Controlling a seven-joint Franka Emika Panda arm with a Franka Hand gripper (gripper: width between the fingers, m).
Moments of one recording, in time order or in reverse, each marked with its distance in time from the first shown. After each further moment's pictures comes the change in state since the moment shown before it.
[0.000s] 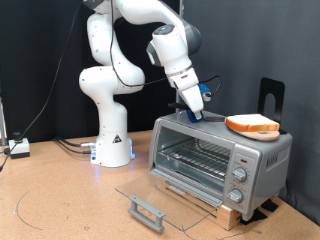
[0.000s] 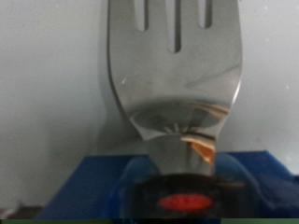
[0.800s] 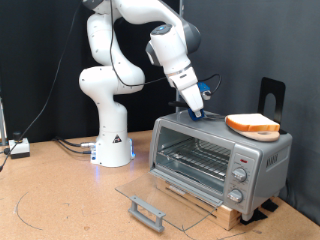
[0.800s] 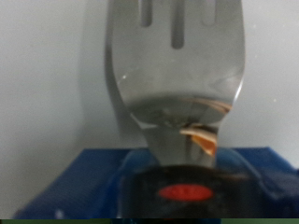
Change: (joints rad) arm 0.002 -0.012 -0.039 0.003 0.046 -0.029 -0.038
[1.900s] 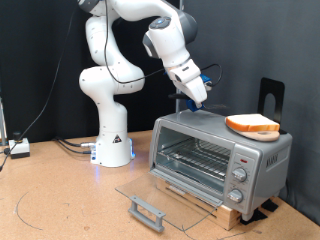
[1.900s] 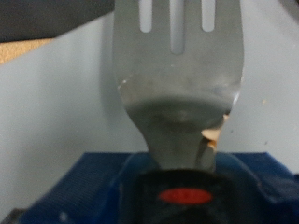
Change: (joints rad) arm 0.025 -0.063 -0.051 0.033 -0.050 -0.170 -0.092
